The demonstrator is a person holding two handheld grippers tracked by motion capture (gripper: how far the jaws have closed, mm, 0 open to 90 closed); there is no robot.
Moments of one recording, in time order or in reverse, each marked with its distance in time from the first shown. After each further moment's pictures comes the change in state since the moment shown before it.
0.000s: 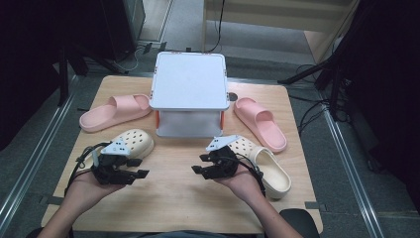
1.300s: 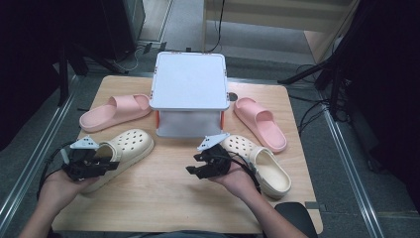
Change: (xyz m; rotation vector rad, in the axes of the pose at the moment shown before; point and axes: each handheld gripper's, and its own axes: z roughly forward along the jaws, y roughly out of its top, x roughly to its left) left arm 0.063 -0.044 -0.017 0.002 0.125 -0.160; right arm 0.004 0.010 0.016 0.041 0.026 -0.041
